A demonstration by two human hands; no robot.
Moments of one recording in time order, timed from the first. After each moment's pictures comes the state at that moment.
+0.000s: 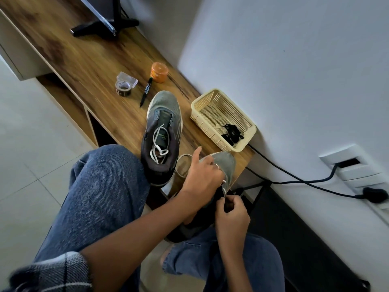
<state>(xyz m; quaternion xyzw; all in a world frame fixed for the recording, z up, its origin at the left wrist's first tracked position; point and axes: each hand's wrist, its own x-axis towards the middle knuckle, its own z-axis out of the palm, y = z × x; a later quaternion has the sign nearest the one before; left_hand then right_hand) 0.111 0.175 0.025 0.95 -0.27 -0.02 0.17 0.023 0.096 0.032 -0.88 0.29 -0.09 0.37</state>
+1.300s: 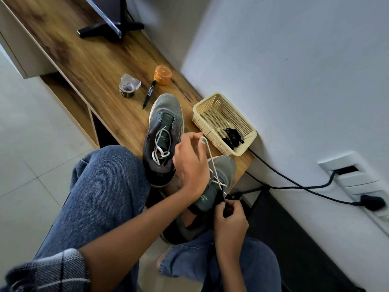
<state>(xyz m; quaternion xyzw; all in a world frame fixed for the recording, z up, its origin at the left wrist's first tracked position) 0.124 0.182 0.046 0.70 0.18 0.12 0.68 0.021 0.095 0.027 -0.88 0.29 -0.11 0.35</state>
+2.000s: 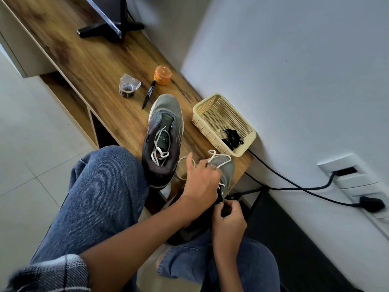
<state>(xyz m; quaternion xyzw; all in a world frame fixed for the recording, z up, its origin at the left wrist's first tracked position) 0.105 0.173 0.032 0.96 -0.17 -0.04 0.23 0.024 0.098 0.025 -0.88 0.29 -0.12 0.34</state>
